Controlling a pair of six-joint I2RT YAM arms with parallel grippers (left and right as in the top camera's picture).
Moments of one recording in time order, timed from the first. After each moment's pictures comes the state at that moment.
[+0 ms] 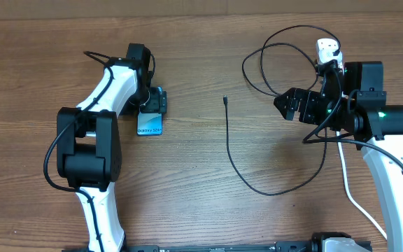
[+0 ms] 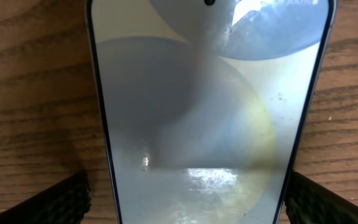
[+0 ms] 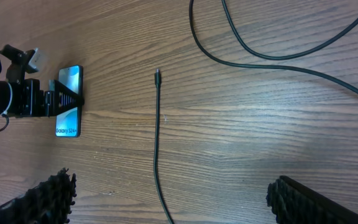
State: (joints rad) left arm -0.13 2.18 1.60 -0.92 -0.01 -0.18; right arm 0.00 1.32 1.22 -0.91 -0.40 0.20
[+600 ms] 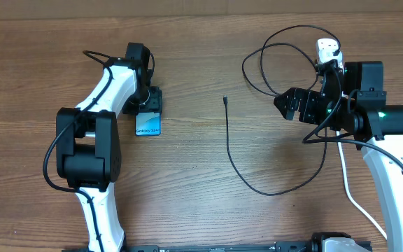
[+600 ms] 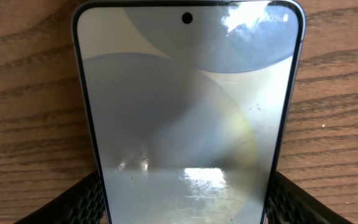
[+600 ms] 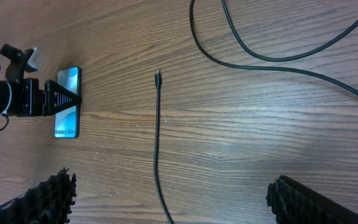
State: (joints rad) left arm -0.13 2.18 1.60 -0.91 0.00 -0.17; right arm 0.00 1.32 1.22 -0.90 -0.40 0.20
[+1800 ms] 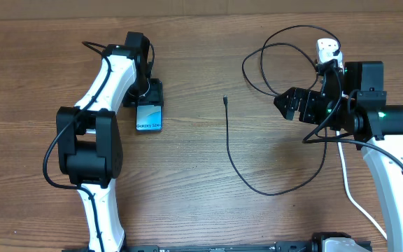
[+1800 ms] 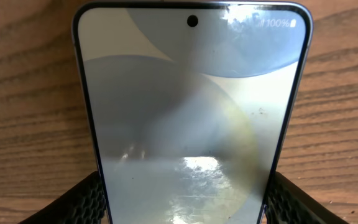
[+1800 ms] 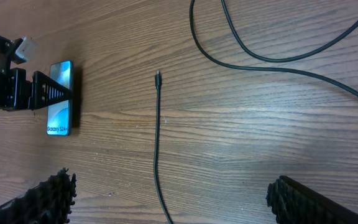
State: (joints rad) left arm -0.13 2.21 1.76 -1.07 0.03 -0.18; right arm 0.00 1.32 1.22 -0.90 -0.40 0.20
